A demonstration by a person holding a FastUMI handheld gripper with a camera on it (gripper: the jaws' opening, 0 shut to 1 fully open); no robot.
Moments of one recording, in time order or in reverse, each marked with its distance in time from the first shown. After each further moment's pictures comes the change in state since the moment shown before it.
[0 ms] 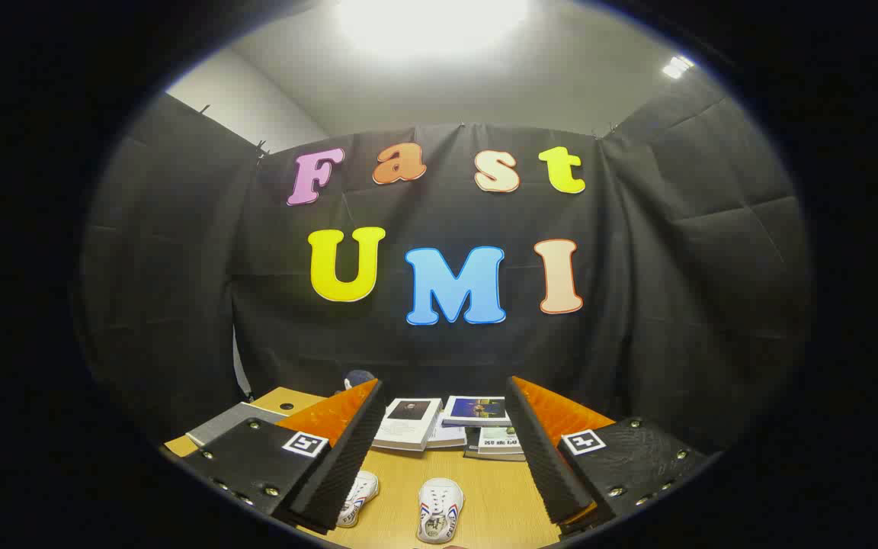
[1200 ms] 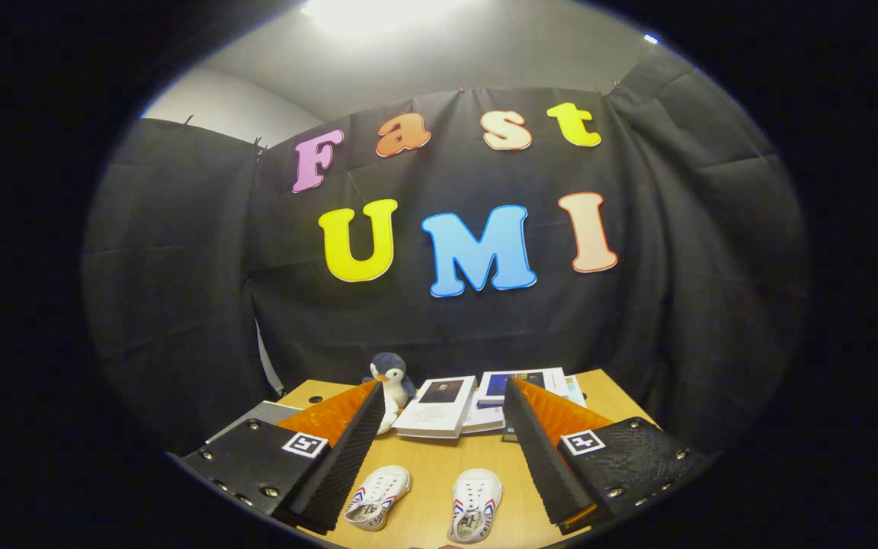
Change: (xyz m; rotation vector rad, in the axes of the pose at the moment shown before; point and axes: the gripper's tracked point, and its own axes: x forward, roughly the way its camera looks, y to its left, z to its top) arm 0.052 0.034 -0.054 0.120 0.150 0.154
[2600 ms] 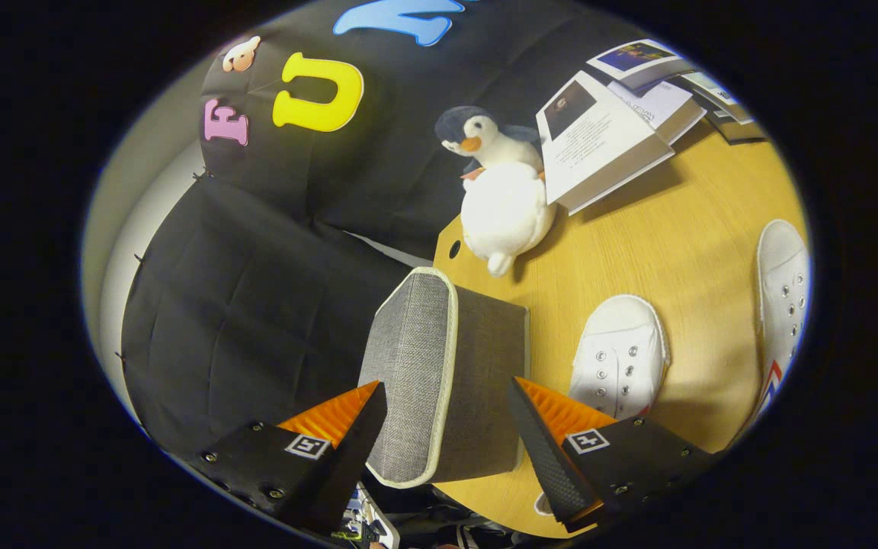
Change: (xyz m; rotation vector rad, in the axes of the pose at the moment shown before) arm 0.113 0.179 -0.237 0.780 0.758 0.574
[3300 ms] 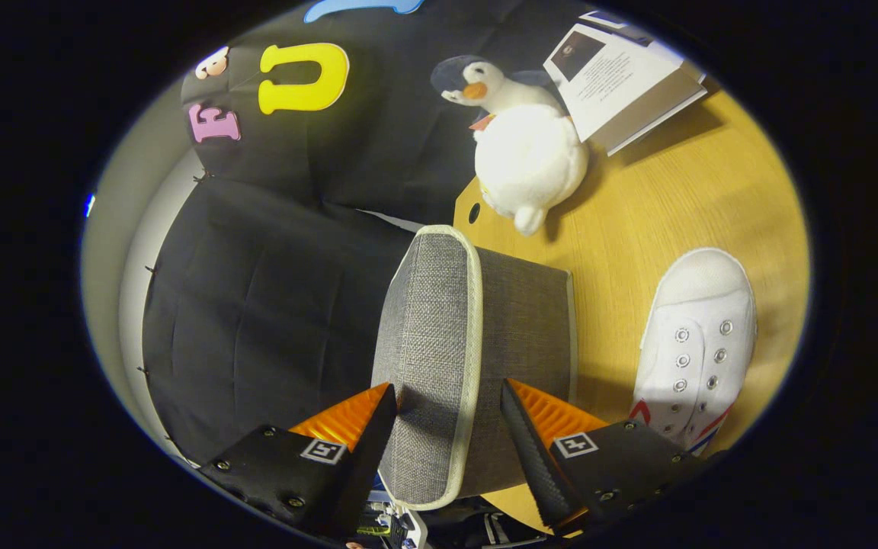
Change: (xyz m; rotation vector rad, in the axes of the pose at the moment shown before) arm 0.046 0.013 -0.023 0.067 0.115 0.081
